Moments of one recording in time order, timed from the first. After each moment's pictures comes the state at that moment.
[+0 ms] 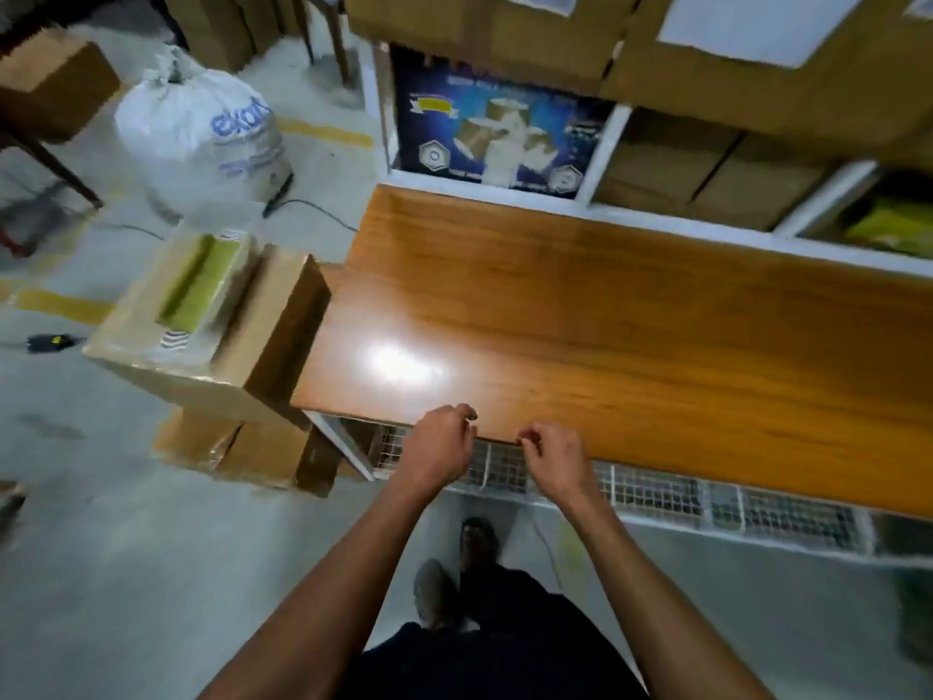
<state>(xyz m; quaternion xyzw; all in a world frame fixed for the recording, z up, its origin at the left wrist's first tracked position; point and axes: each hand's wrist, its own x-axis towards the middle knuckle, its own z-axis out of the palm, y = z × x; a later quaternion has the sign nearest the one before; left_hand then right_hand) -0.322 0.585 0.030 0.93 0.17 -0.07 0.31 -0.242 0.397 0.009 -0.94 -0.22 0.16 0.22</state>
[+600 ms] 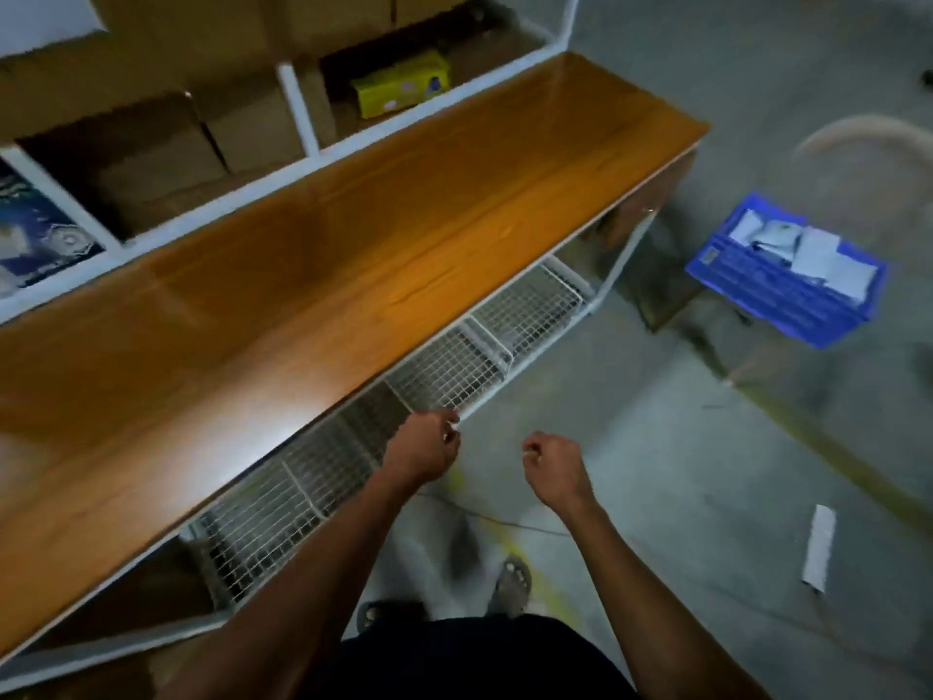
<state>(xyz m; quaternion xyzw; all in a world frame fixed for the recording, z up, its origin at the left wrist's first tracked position) -0.287 0.205 0.015 0.92 -0.23 -0.24 0.23 -0.409 0.000 -0.026 -0.91 0.27 0.07 0.30</state>
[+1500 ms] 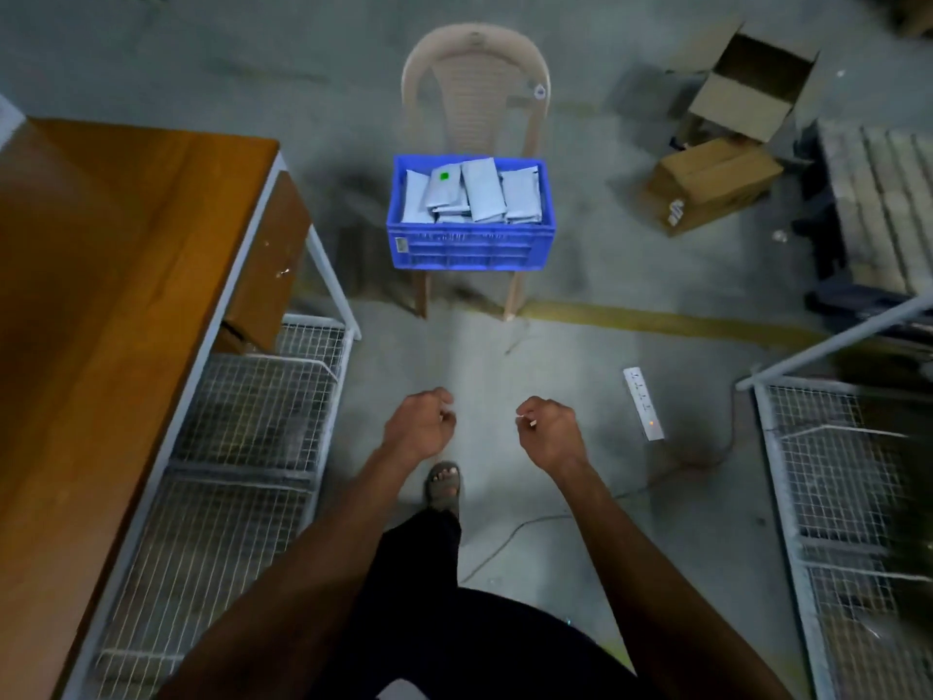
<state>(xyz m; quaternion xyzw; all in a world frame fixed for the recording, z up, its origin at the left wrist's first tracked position) -0.252 -0.399 -0.031 0.81 -0.47 -0.35 0.12 -0.468 -0.482 -0.059 -0.76 0.58 -0.05 0.29</state>
